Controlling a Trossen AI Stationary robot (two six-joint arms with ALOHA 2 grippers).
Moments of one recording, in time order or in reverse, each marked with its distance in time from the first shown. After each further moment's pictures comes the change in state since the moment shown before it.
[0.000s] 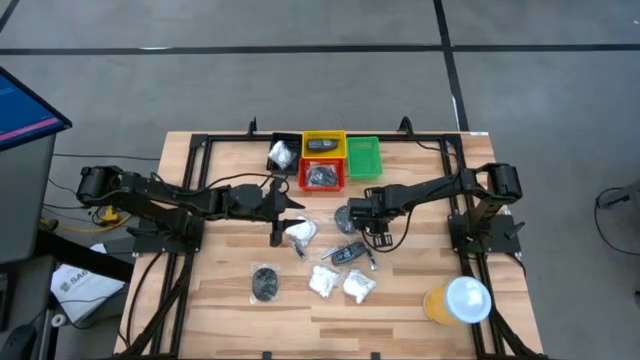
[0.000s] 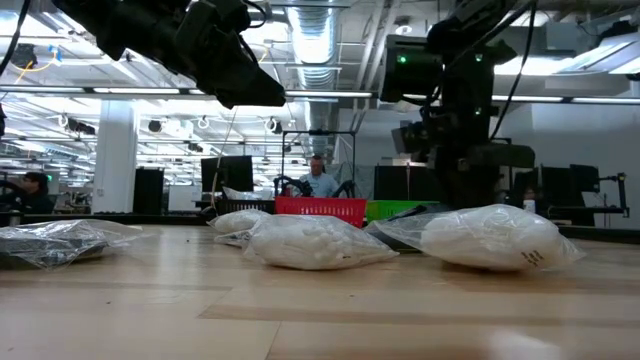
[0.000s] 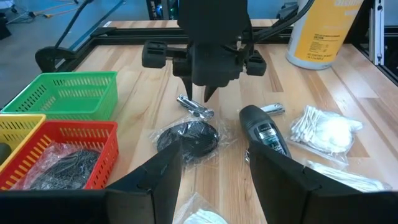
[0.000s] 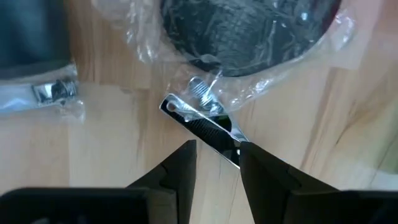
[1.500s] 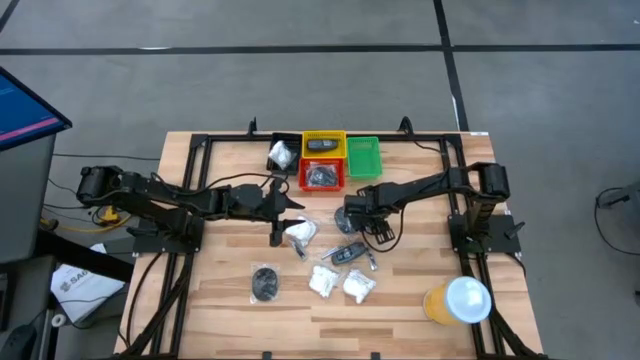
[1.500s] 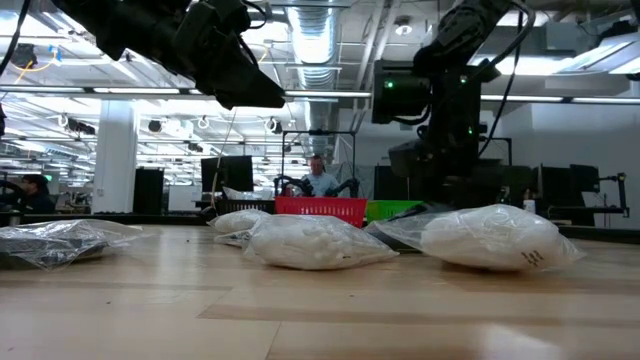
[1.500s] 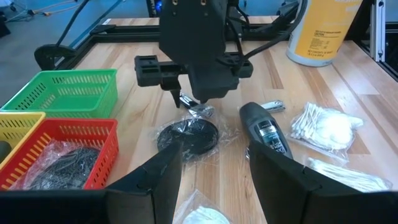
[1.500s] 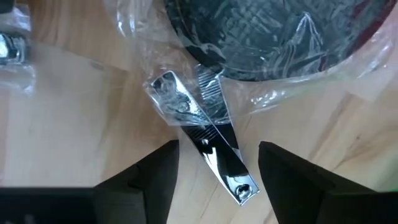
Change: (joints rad) left arm 0.001 0.000 0.000 -0.010 0.001 0.003; right arm -0.042 0.111 0.009 0.020 -0.001 -0.249
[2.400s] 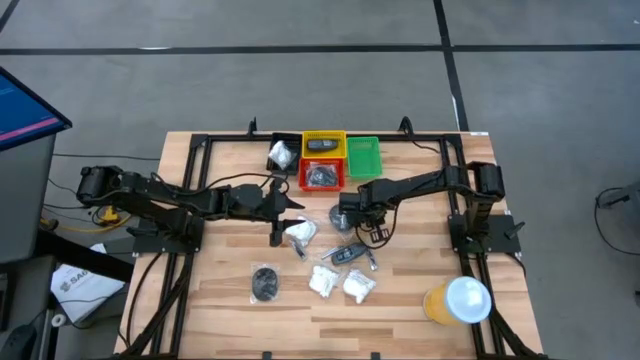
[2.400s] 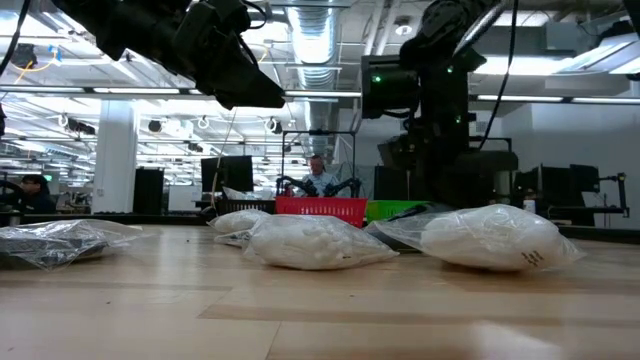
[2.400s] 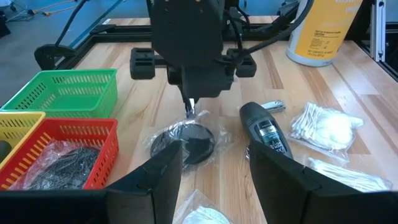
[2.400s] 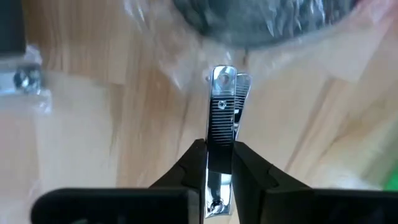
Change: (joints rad) left arm 0.000 0.000 0.000 -0.001 0.000 -0.001; right arm -0.016 0.007 0.129 -0.154 -0.009 0.137
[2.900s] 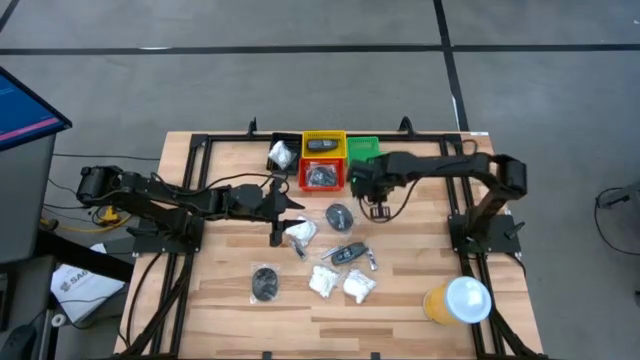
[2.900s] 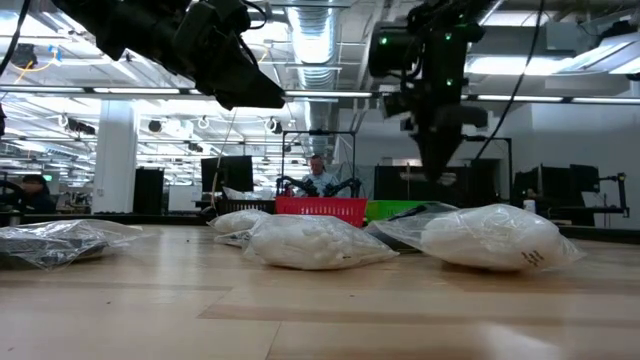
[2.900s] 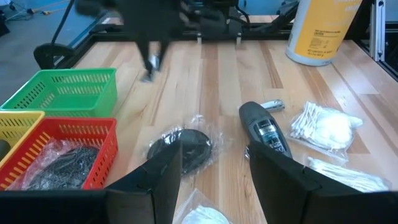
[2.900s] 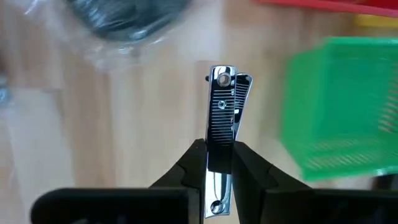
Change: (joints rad) left arm -0.001 0.000 0.000 0.000 0.000 -0.001; right arm -0.147 -0.183 0.061 -0.058 0.030 0.004
